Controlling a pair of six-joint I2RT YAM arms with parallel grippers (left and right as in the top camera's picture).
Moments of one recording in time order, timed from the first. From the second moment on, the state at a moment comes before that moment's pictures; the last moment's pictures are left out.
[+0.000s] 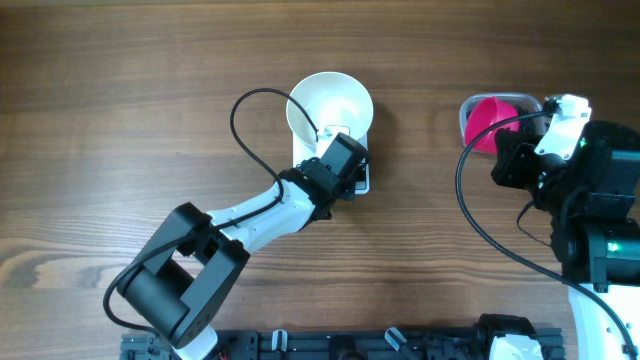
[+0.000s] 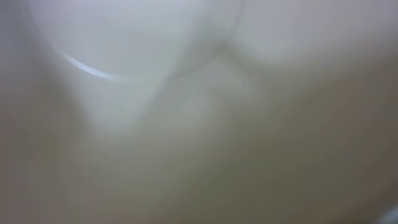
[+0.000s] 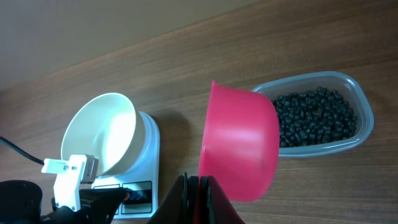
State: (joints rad) left arm -0.73 1.81 0.97 -0.17 -0.21 -0.53; right arm -0.10 0.94 1.02 -0.72 -0.25 0.23
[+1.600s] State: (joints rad) left arm -0.73 1.82 0.97 -0.18 -0.17 -0.53; right arm -0.10 0.94 1.02 -0.72 -0.27 0.23
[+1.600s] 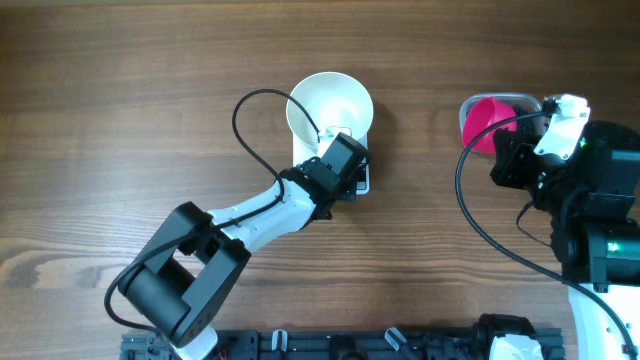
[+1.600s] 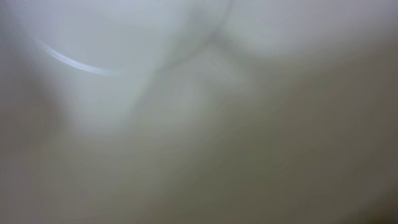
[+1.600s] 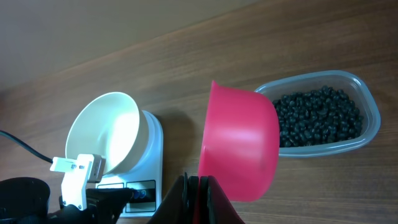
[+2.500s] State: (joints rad) left arm -0.73 1.32 0.97 -0.46 -0.22 -0.51; right arm -0.10 0.94 1.02 -0.72 -0.28 0.23
